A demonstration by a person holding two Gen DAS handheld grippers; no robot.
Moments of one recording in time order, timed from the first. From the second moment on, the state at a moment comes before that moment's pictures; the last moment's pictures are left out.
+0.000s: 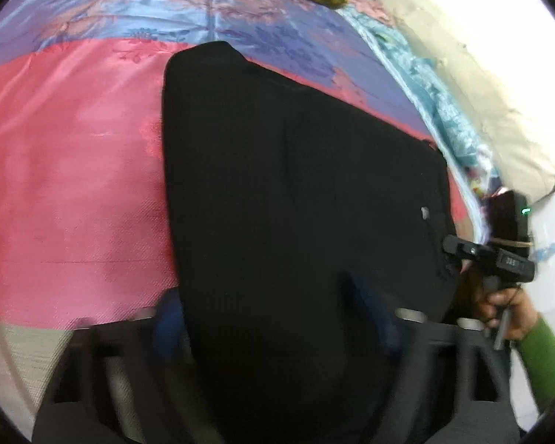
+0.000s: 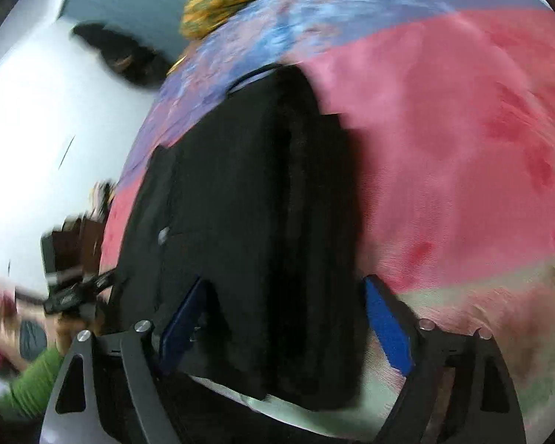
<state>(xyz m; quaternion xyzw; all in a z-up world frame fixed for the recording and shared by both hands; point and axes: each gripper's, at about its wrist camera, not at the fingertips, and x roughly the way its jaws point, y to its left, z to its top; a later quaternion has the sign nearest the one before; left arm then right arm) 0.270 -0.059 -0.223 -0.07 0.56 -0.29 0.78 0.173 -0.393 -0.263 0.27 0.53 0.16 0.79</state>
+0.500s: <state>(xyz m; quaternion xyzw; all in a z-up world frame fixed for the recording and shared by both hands) 0.346 -0.049 -0.070 -0.08 0.41 -0.31 0.85 0.244 -0.356 -0.138 0.25 0.40 0.20 0.86</state>
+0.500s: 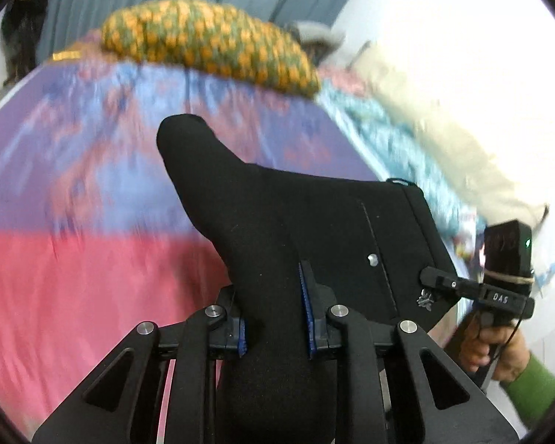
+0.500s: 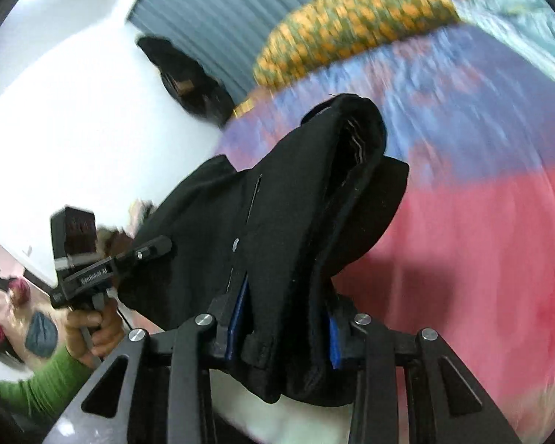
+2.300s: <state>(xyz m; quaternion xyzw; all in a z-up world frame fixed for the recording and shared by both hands) 0.162 -0.022 -0.083 0.06 0.38 -0.04 0.92 0.071 -0.200 -0.105 0.02 0.37 -0.11 0.92</state>
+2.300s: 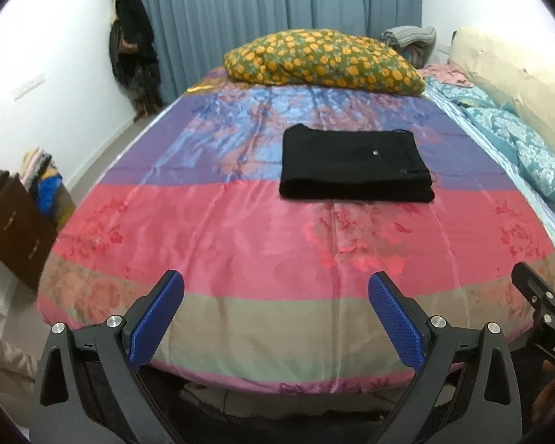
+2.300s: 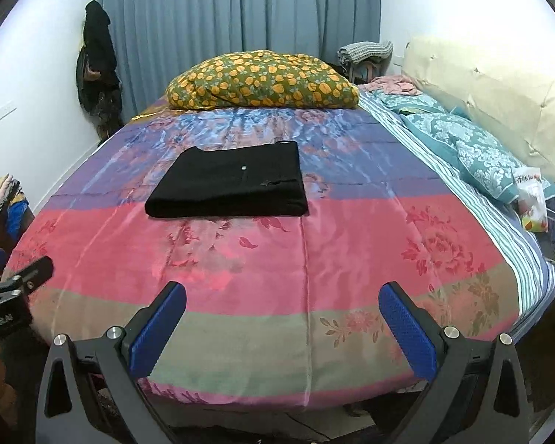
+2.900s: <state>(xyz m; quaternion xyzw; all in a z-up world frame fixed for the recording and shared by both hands) 0.162 -0.024 -0.091 0.04 0.40 -0.04 0.91 0.071 -0.198 -0.103 0.00 0.37 -0.13 0.92</state>
